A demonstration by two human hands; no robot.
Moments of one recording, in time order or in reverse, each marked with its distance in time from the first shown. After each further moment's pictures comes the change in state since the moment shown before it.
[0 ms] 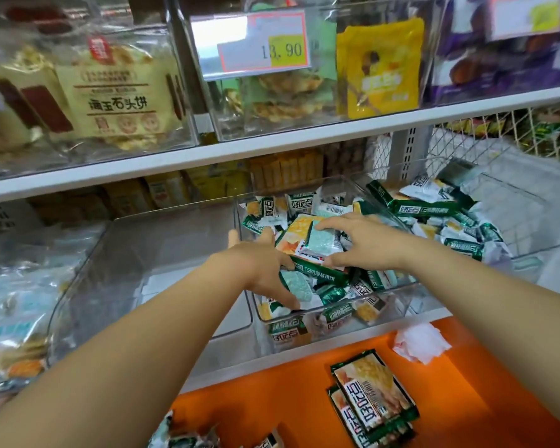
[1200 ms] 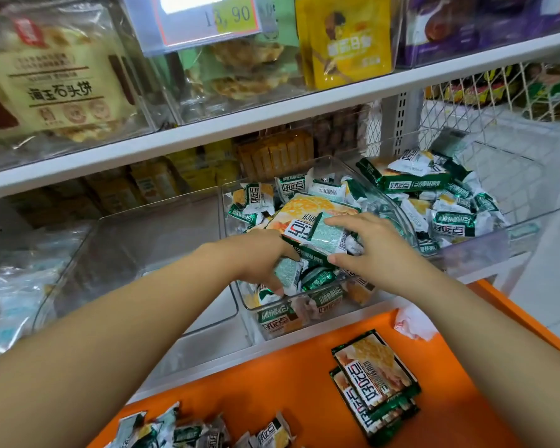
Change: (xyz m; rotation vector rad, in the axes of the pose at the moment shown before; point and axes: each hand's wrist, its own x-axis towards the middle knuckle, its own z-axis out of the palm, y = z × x) left_hand 0.028 0.008 0.008 0.074 0.103 0.304; right_hand -0.040 0.022 0.045 0.310 0.359 -0.007
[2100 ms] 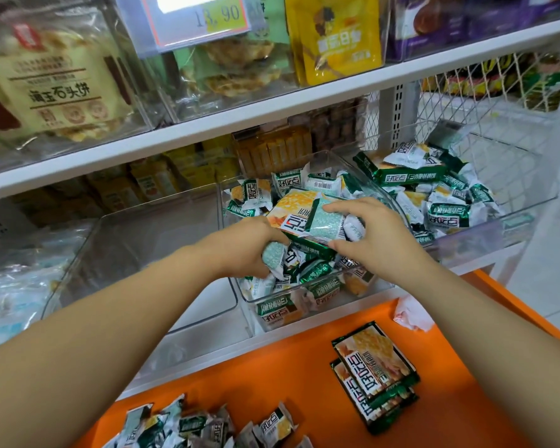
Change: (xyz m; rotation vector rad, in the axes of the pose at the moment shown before) left_hand -0.021 -0.004 -0.002 -0.115 0.175 -0.042; right_hand -0.006 -0.005 -0.006 0.131 0.155 -0.055
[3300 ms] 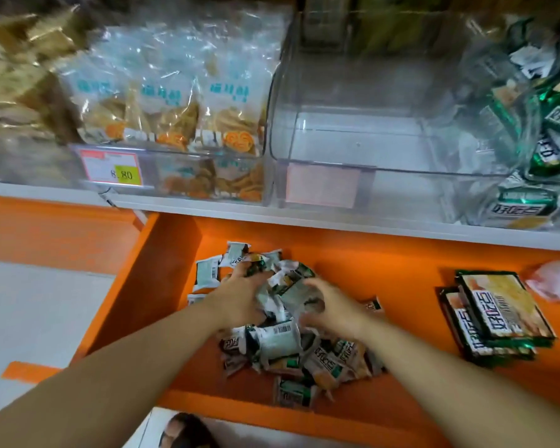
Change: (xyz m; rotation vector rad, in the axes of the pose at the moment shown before) left_hand -0.263 -0.097 0.311 -0.648 -0.316 -0.628; right_hand -0.151 -0.067 0.335 0.026 -1.050 0.289
